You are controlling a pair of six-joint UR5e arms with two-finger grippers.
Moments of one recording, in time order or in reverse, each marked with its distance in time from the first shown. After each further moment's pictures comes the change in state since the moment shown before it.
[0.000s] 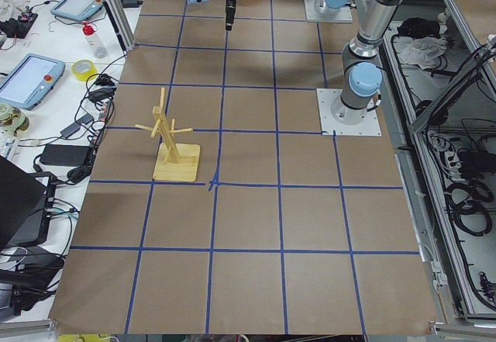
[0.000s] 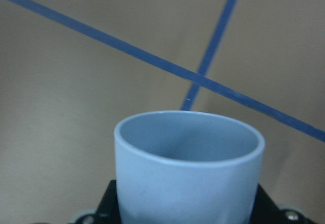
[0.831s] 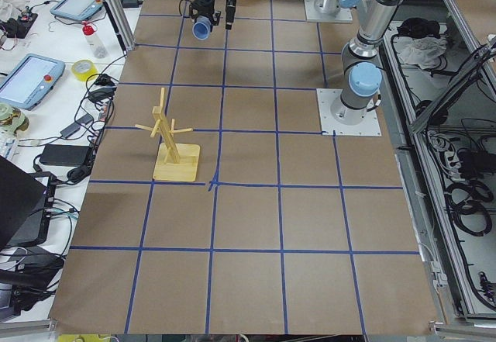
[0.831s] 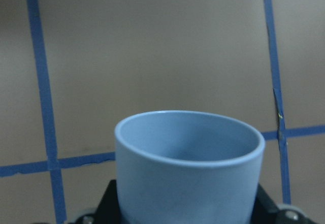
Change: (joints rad) left arm 0.004 0.005 0.000 -0.001 0.001 0.006; right arm 0.319 0.040 0.017 -0.143 -0.015 -0.709
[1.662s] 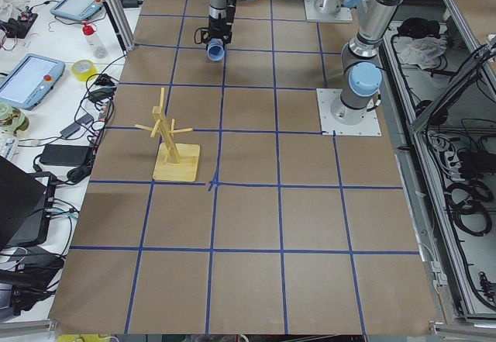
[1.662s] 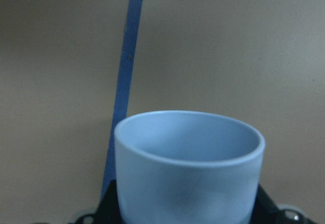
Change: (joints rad) left arm 0.002 0.001 -0.001 0.000 0.000 0.002; right arm 0.096 0.060 0.038 -0.053 0.008 -0.096
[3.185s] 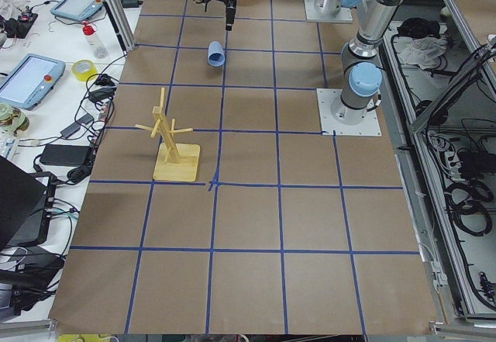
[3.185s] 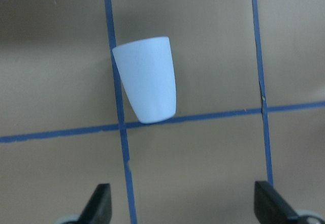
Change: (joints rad) left arm 0.013 0.000 -0.013 0.015 -0.060 0.009; right arm -0.118 -0.367 0.005 0.321 -0.013 0.171
